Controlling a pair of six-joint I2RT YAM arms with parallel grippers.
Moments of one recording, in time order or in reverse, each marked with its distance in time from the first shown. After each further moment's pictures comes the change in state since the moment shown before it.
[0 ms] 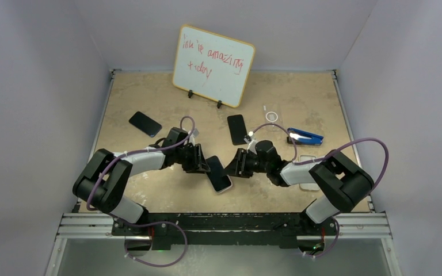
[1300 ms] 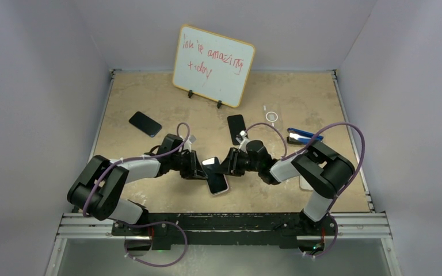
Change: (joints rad) left arm 0.015 -0.067 -0.129 0.090 0.124 -0.075; right arm 0.070 0.175 0.079 0.136 0.021 0.048
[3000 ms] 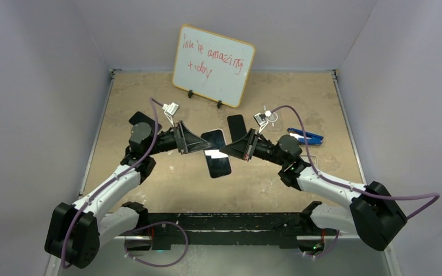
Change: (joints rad) left arm 0.106 -0.420 0.044 0.475 0.306 -0.333; right arm -0.072 -0.575 -0.035 0.091 -0.114 0.200
